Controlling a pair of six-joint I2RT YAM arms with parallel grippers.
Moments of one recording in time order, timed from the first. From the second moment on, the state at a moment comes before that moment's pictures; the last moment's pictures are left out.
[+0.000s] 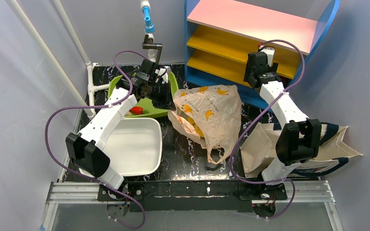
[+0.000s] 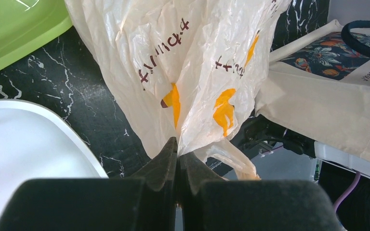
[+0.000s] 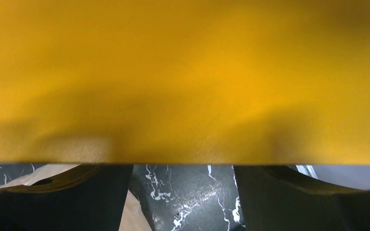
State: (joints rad) left arm -0.49 1.56 1.62 -1.03 0.34 -0.46; right arm 0.22 1.65 1.46 -0.49 0.58 0.23
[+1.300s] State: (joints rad) left arm -0.49 1.60 1.62 -1.01 0.38 -0.47; right arm 0.13 1.63 1.30 -0.27 0.44 0.21
